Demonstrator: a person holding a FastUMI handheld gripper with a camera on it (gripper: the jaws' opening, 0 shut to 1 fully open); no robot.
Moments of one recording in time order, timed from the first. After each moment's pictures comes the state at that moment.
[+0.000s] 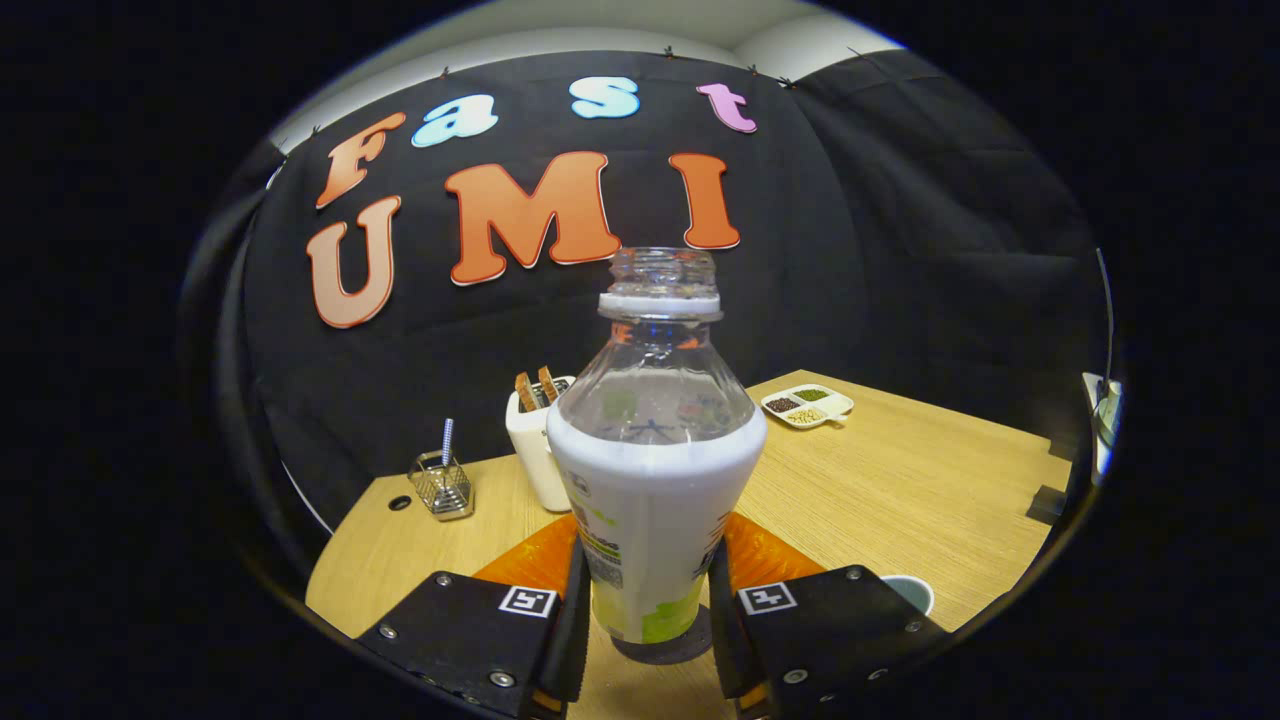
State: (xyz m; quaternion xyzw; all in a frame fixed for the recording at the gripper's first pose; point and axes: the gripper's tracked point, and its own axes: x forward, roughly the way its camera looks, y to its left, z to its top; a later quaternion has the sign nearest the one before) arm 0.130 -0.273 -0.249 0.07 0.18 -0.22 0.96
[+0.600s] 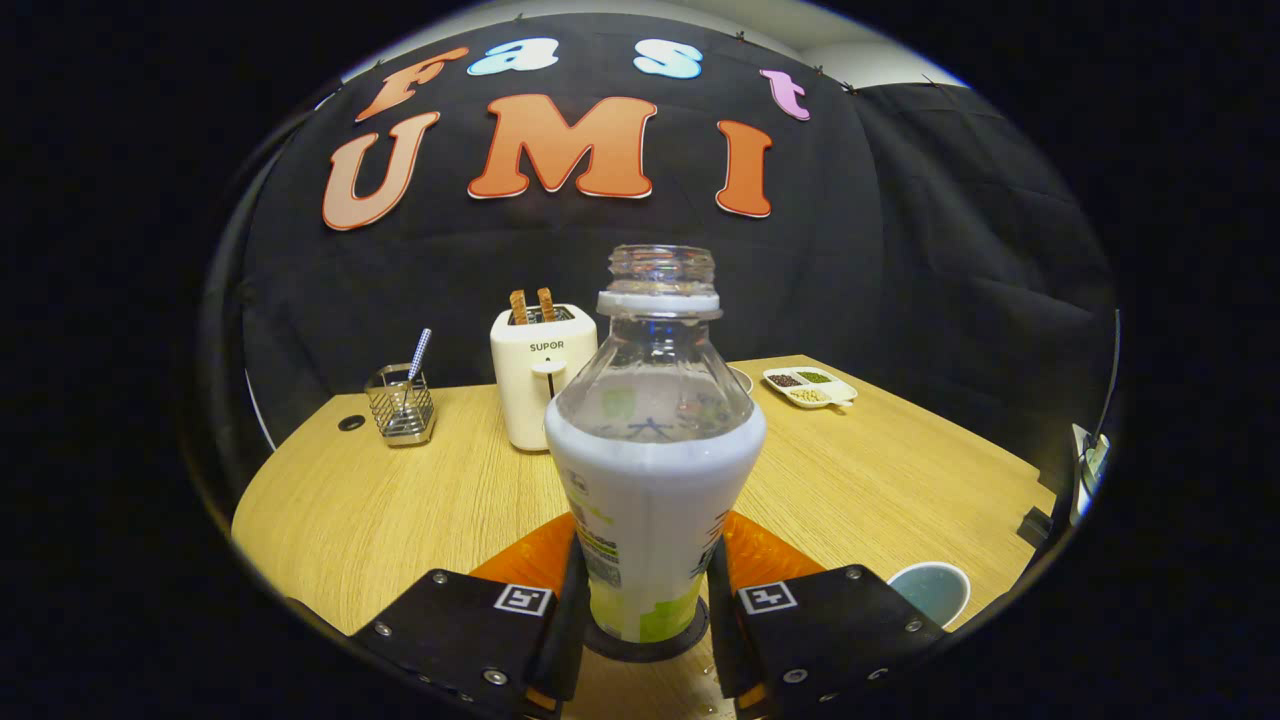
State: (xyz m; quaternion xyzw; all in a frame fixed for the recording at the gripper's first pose) arm 0.141 -0.264 -0.321 -0.01 0.24 -0.21 0.95
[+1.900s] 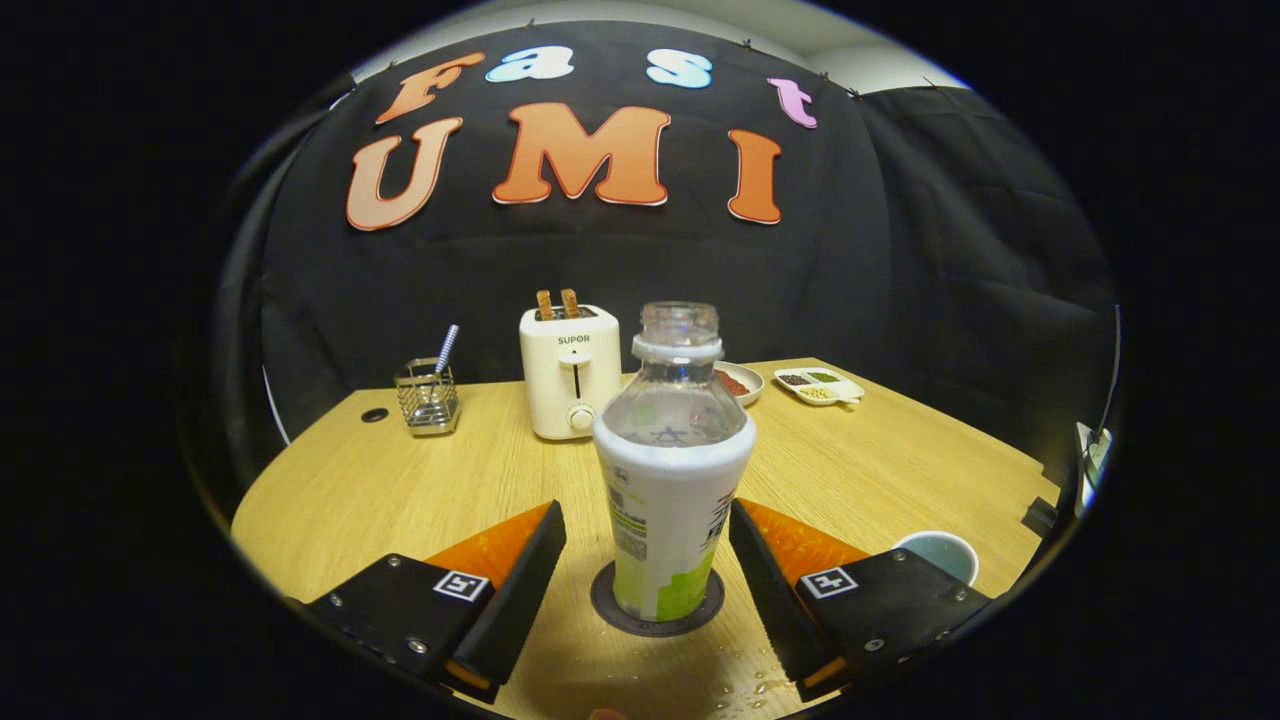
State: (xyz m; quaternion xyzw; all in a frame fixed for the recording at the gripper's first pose) arm 0.116 -0.229 -0.305 0.01 0.21 -0.20 0.96
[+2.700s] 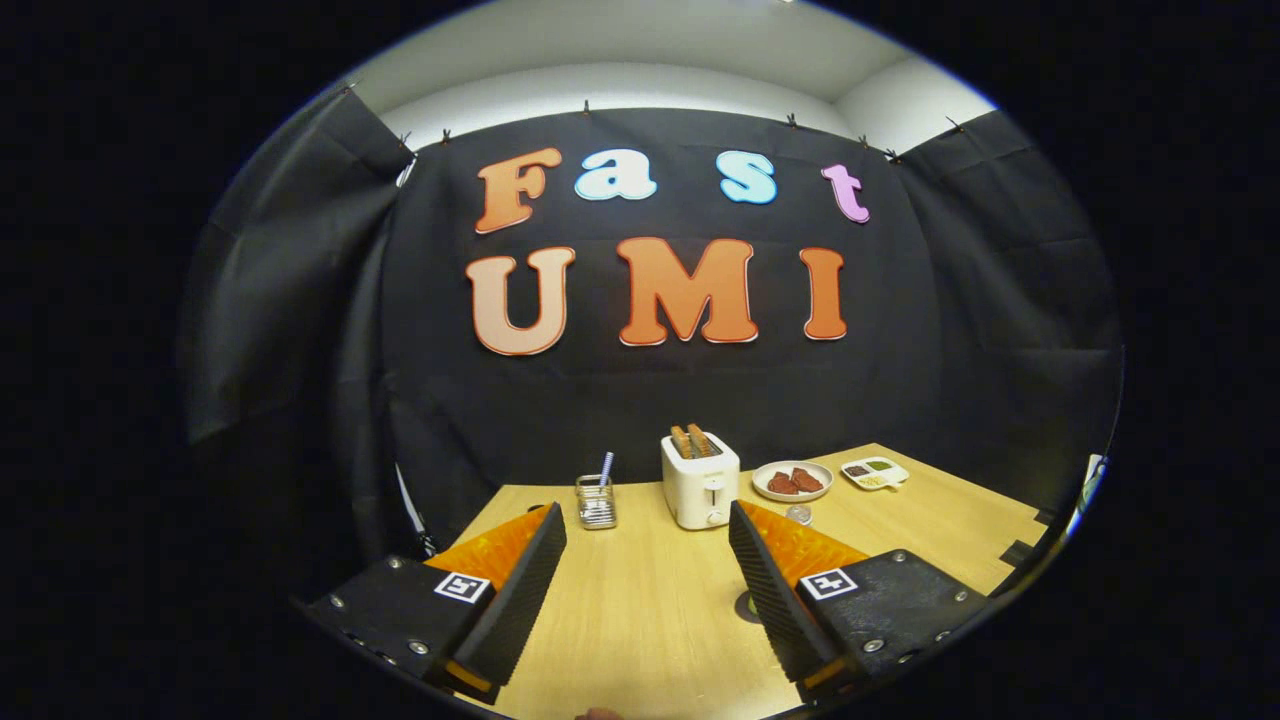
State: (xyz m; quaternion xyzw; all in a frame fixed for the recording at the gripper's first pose) arm 0.041 -0.057 -0.098 0.02 0.10 -0.08 0.99
